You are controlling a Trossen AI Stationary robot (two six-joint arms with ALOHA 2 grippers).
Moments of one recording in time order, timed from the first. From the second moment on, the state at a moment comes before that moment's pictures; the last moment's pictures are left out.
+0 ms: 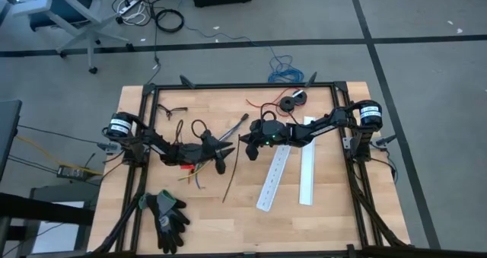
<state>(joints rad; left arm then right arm) -0.10 1.78 0.38 1.20 -0.44 -0.35 -0.10 1.83 0.81 0.61 0.06 0.40</state>
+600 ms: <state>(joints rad) -0.04 1.79 0.38 1.21 -0.30 -0.35 -0.10 1.83 0.82 0.68 -0.07 0.33</state>
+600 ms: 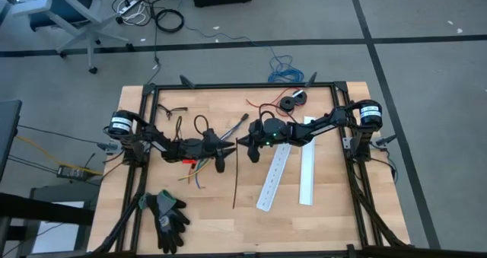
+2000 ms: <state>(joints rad) -0.04 1.79 0.41 1.21 -0.28 -0.27 -0.09 1.83 0.81 0.74 -0.13 0.30</state>
